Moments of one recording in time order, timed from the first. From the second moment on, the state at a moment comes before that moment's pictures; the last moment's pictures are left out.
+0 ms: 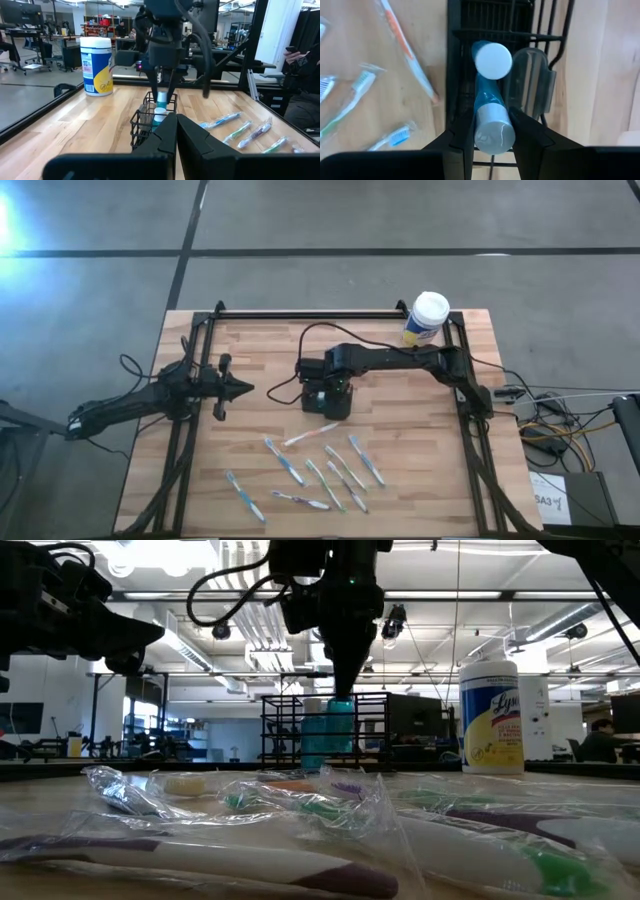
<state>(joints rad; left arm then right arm) 0.29 0.10 0.01 0.07 0.29 -0.06 -0.05 2.16 1.99 -1.27 0.00 0.02</state>
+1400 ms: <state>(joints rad) 0.29 0.10 0.01 0.06 0.29 -0.08 -0.07 2.16 1.91 -1.16 -0.03 -0.04</state>
